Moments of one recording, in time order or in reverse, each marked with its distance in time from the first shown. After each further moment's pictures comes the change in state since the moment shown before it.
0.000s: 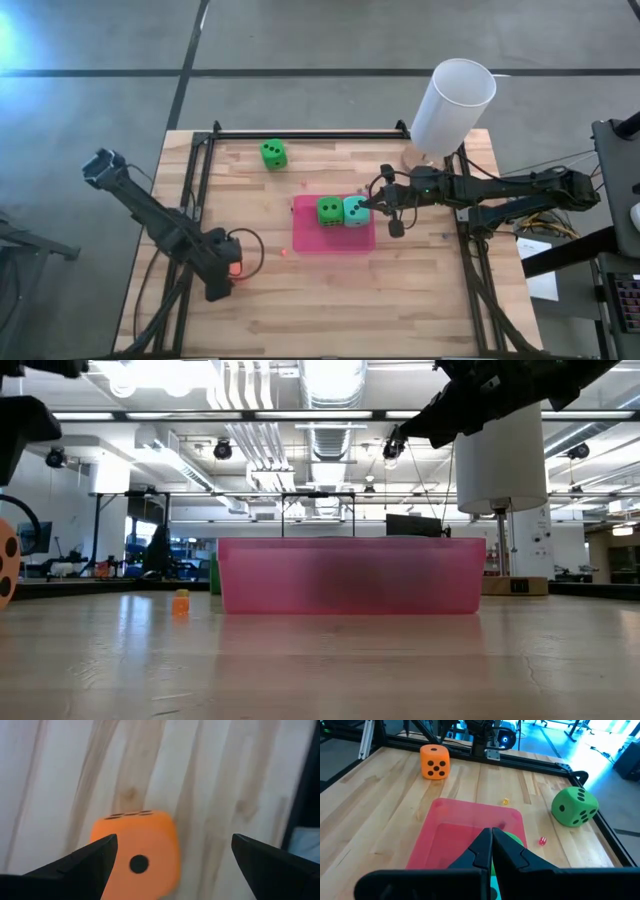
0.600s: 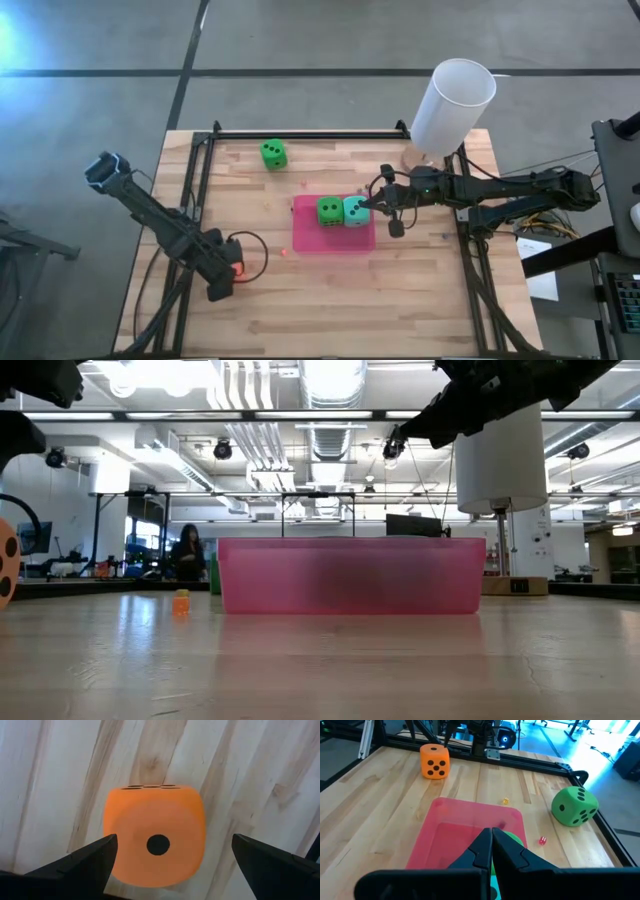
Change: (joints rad) left arm 0.001 0.072 0.000 -0.079 0.056 -0.081; right arm 0.000 0.000 -0.002 0.000 0.000 -0.001
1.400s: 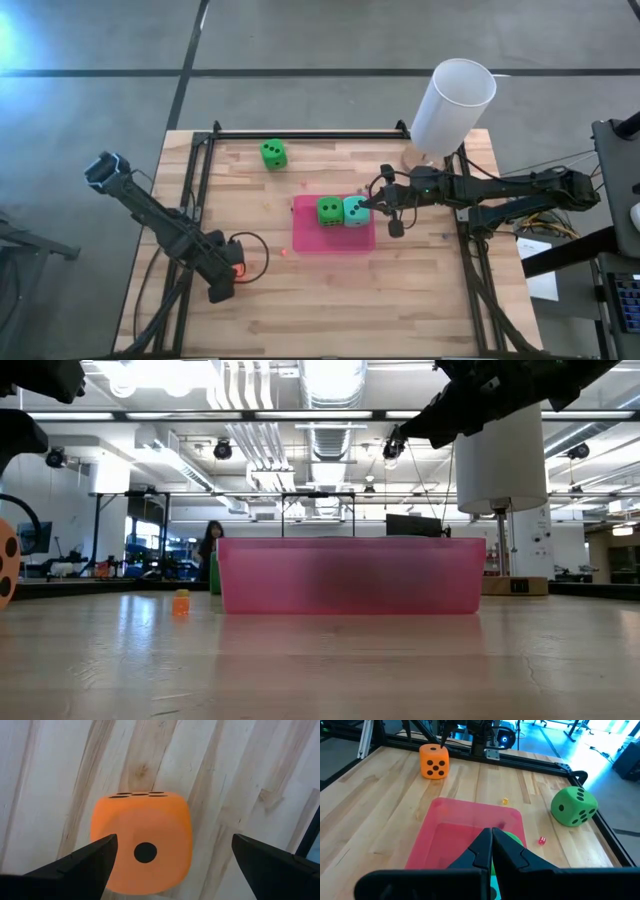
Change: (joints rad) left arm 0.002 0.000 0.000 0.044 0.000 0.008; right arm 0.000 0.001 0.000 0.002 0.002 -0.001
